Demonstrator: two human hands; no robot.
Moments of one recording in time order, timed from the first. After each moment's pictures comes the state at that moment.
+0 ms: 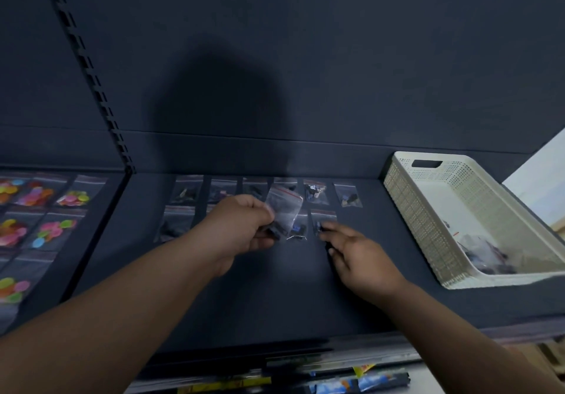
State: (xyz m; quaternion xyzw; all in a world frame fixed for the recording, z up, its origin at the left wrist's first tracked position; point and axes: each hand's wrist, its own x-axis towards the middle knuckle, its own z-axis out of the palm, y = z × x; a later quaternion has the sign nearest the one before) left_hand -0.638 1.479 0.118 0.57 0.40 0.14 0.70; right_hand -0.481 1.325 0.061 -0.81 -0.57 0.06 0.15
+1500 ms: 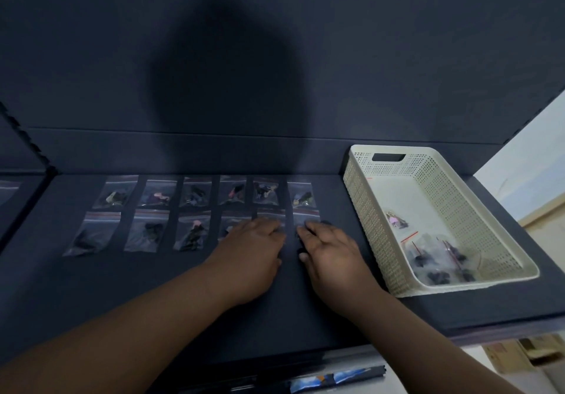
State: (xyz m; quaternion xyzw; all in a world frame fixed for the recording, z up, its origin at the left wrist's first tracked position) left_hand -0.552 1.420 0.073 0.98 0.14 0.00 0.12; right_hand -0.434 1.296 0.052 -0.85 -0.52 0.06 0.06
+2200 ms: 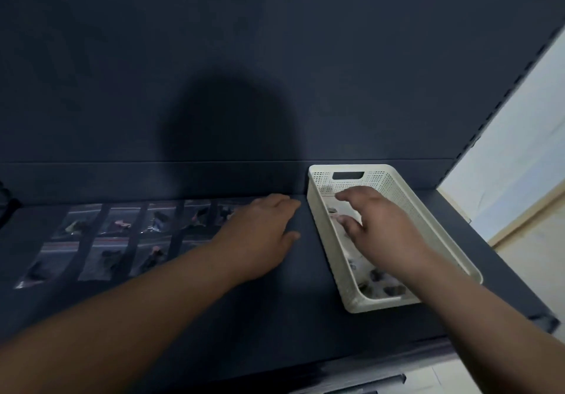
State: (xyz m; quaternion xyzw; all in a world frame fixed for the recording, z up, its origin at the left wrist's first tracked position) left_hand -0.486 1.389 0.135 0.97 0.14 0.09 0.17; right_hand -0.340 1.243 0.142 -0.86 -0.47 -0.02 0.18
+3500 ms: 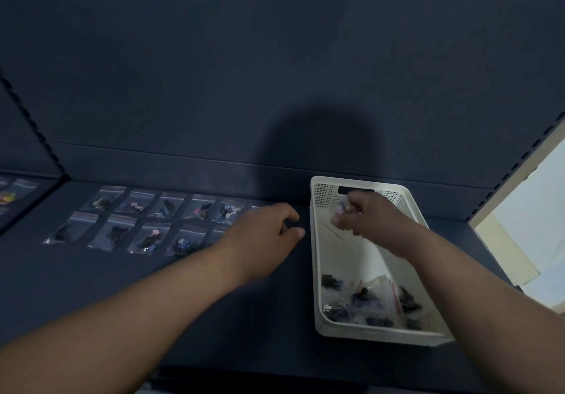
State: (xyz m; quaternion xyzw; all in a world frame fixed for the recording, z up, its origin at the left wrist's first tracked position) left_hand -0.455 1.343 0.138 0.88 0.32 0.13 0.33; right_hand -0.247 1.269 0.121 -0.77 -0.47 0.25 0.36
